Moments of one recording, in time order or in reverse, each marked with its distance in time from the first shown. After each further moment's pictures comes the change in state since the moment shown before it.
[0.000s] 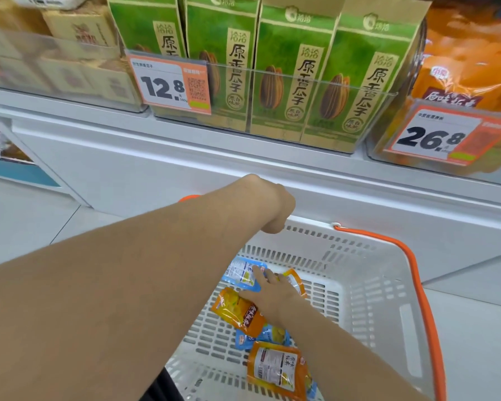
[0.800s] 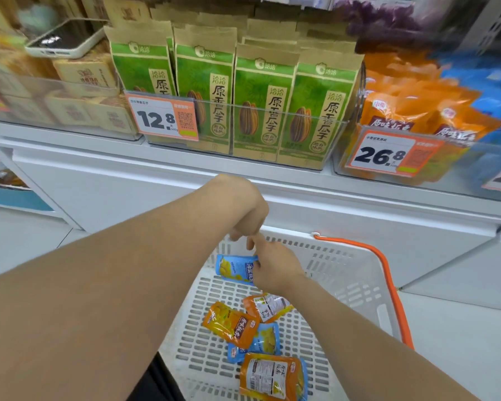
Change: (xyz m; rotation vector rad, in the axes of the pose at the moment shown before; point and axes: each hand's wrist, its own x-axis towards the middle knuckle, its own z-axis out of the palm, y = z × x) left_hand -0.020 -0.015 -0.025 0.123 -0.194 0.010; right_hand -0.064 0.036 -0.100 0.574 0.639 0.187
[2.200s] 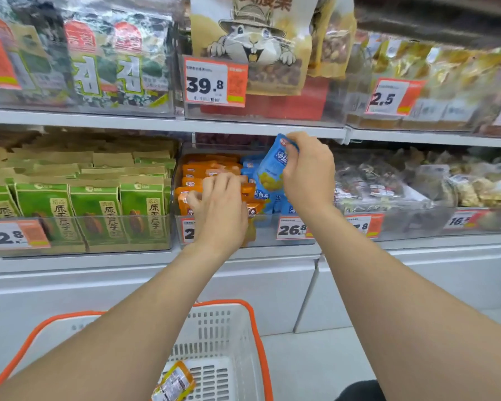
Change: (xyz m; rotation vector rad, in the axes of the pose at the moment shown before) left_hand -0.037 0.177 -0.156 -0.586 1.532 -0.130; right_hand -0.120 0.125 -0.375 -0.026 1.290 0.144
